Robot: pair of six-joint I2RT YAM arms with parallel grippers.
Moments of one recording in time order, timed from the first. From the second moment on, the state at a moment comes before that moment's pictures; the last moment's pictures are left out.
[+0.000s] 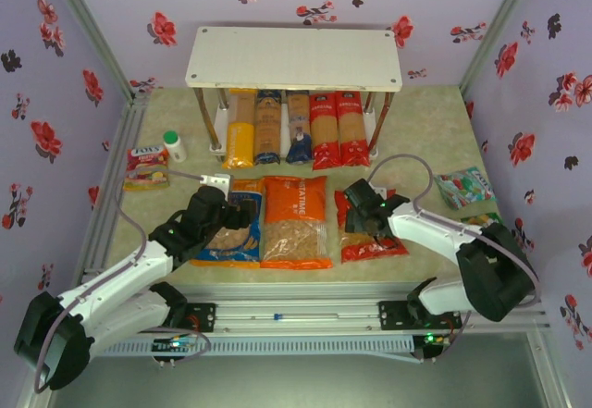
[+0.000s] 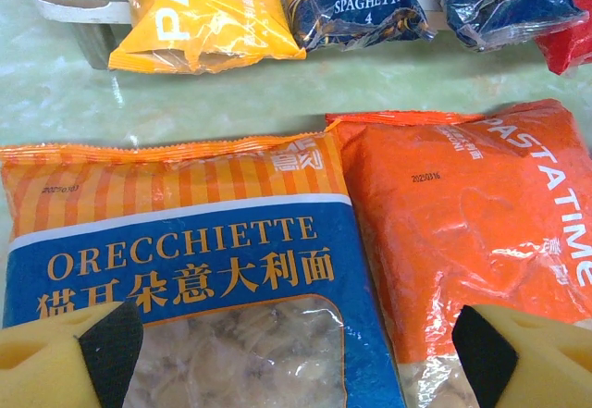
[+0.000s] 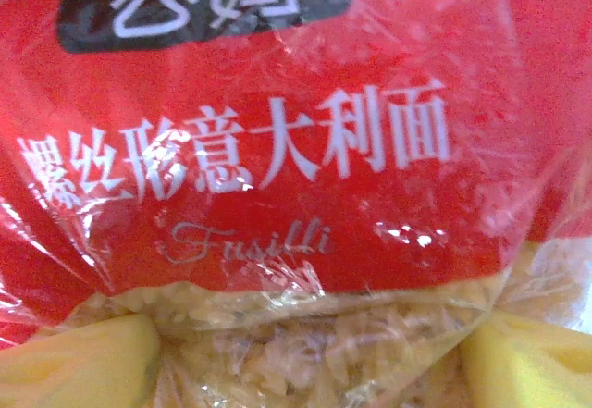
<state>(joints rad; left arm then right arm) -0.67 0.93 0.51 -0.21 -0.23 -0.39 0.64 1.37 0.68 -0.60 0.26 0.68</state>
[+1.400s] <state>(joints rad) -0.66 0.93 0.53 -0.21 -0.23 -0.38 0.63 0.67 0.84 -0.91 0.44 0.52</state>
